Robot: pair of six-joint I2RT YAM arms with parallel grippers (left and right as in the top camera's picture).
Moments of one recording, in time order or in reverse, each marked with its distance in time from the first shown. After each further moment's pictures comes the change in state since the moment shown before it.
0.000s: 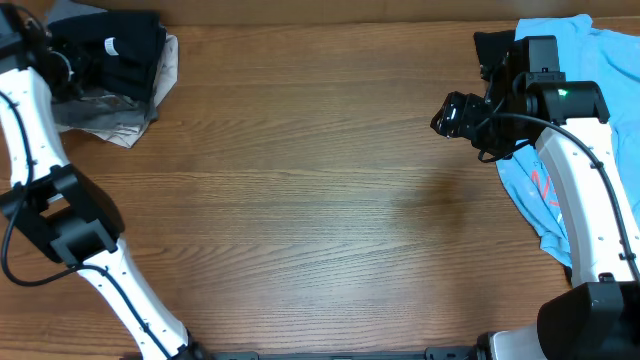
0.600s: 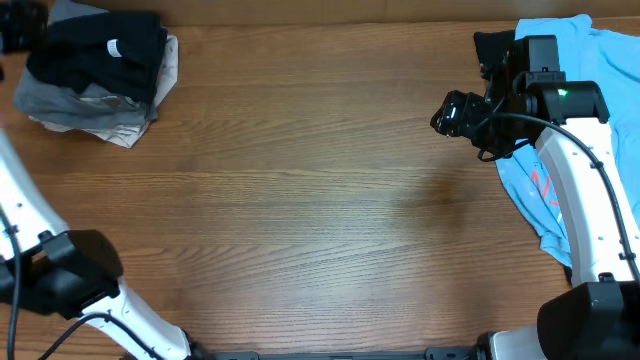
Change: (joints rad) left arm 0.009 -0.366 0.014 0.019 0.019 0.652; right arm 0.000 0.000 0.000 0.011 -0.001 0.000
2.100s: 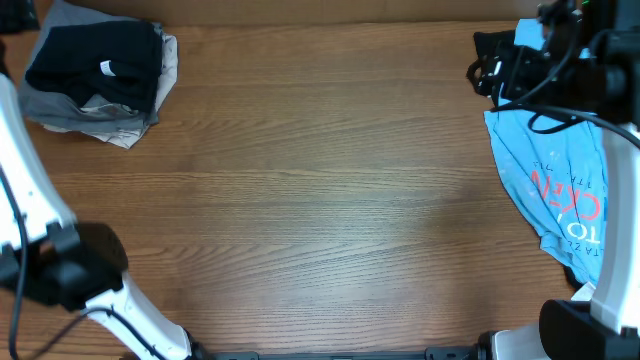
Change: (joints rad) left arm -0.041 0.015 0.005 0.176 -0.462 0.085; right arm -0.057 0.005 0.568 -0.340 0.013 -0.081
